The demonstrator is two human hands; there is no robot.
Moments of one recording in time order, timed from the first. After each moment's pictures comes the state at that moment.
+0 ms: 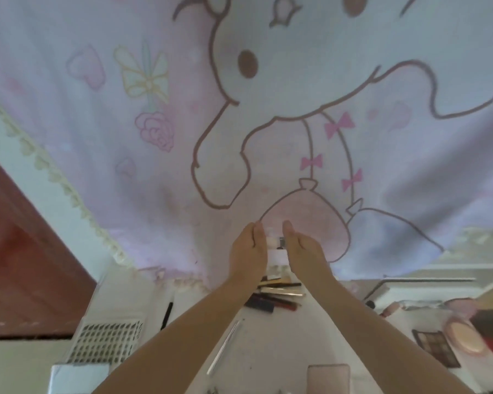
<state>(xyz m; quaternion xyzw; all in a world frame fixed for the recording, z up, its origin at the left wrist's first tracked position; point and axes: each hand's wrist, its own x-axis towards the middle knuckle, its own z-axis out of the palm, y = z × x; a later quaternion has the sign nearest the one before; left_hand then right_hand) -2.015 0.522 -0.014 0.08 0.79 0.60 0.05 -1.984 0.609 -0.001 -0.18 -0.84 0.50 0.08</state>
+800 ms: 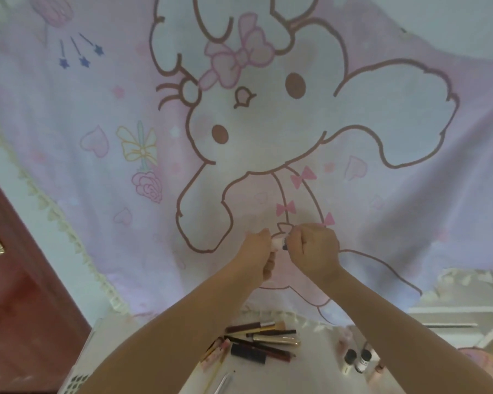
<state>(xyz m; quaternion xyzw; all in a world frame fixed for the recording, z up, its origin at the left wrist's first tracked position) -2.021 0.575 0.080 -0.04 0.70 0.67 0.26 -2.007 0.683 0.048 0.05 -0.86 0.19 0.46</state>
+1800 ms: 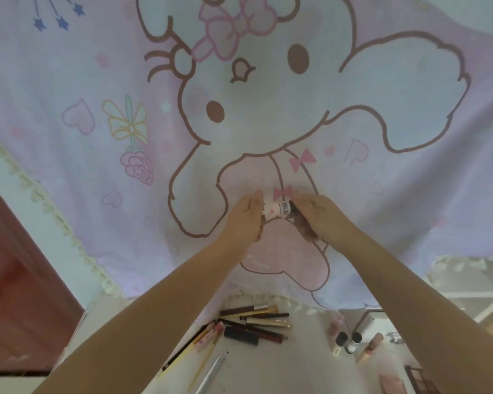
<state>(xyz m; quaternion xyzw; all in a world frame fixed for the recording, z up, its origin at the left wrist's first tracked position) -2.033 0.566 0.083 0.12 0.74 0.65 0.11 -2.002 0.700 0.086 0.01 -0.85 0.51 0.10</state>
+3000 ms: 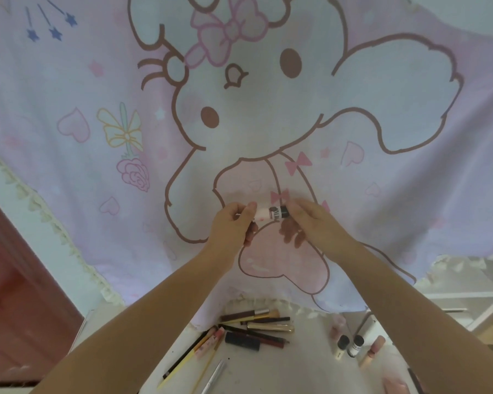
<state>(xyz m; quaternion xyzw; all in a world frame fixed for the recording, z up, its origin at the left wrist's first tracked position) -2.038 0.553 0.072 0.10 0.71 0.69 0.08 -2.001 0.702 0.073 0.04 -0.80 0.59 0.09</state>
